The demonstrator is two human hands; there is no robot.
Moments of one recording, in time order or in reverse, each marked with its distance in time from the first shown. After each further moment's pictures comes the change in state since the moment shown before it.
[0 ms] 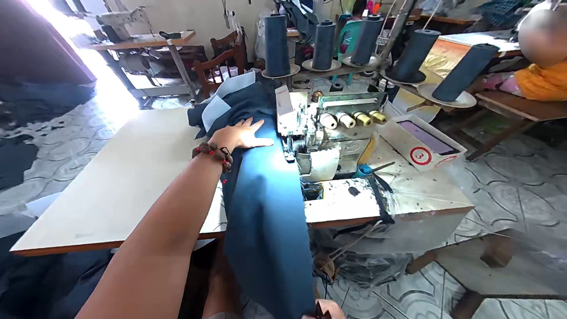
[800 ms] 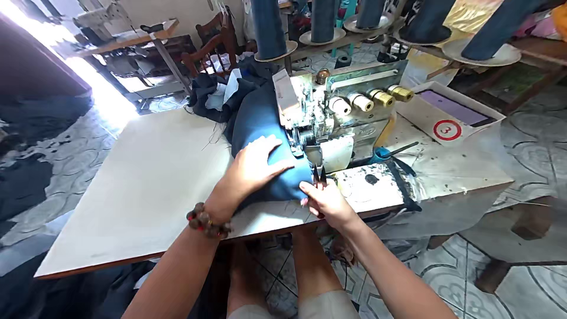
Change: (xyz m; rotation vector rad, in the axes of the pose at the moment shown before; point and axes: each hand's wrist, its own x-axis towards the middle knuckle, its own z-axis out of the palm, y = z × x) left_hand -0.090 0.032 0.052 -0.234 0.414 0.357; right_hand 0.200 -0.073 -0.034 0.373 0.201 0.188
